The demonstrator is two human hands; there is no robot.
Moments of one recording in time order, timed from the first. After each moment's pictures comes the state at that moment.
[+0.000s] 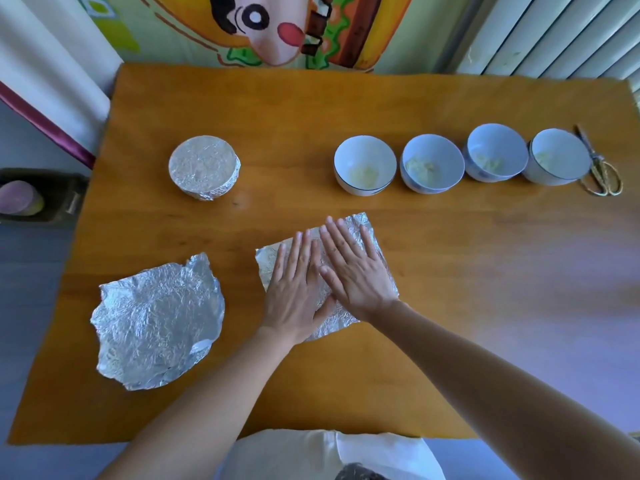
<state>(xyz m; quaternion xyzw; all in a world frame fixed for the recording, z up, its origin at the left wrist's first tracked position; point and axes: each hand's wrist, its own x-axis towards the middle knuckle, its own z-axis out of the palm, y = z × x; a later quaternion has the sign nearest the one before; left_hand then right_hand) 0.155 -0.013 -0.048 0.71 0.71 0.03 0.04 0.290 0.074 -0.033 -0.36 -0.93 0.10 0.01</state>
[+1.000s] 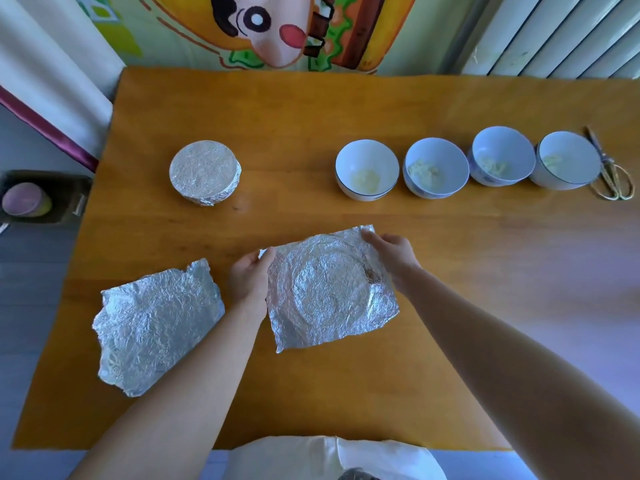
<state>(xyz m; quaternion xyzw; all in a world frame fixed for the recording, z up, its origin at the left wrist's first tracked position) 0.110 0.017 -0.039 0.05 0.79 0.47 0.39 0.306 0.140 -0.035 -0.66 -0.44 0.60 0.15</state>
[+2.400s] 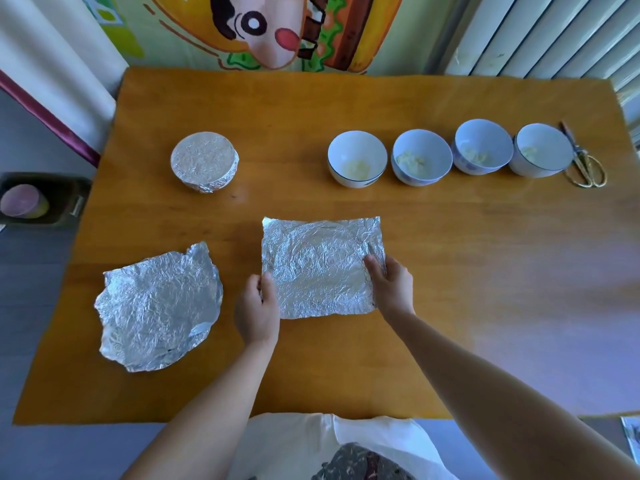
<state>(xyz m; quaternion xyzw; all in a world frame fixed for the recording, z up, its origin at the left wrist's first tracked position) 0.158 -0.063 -0.056 0.28 0.85 0.40 0.21 0.348 0.051 -0.058 -0.66 -0.58 0.42 0.20</state>
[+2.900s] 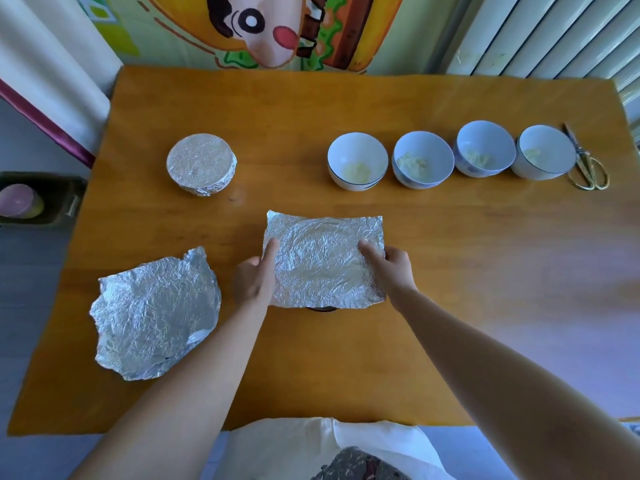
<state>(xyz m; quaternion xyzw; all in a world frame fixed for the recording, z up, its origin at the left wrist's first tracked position) 0.130 -0.007 -0.021 0.13 0.83 0.36 0.40 0.335 0.089 -0.047 -0.65 -0.49 0.54 0.20</state>
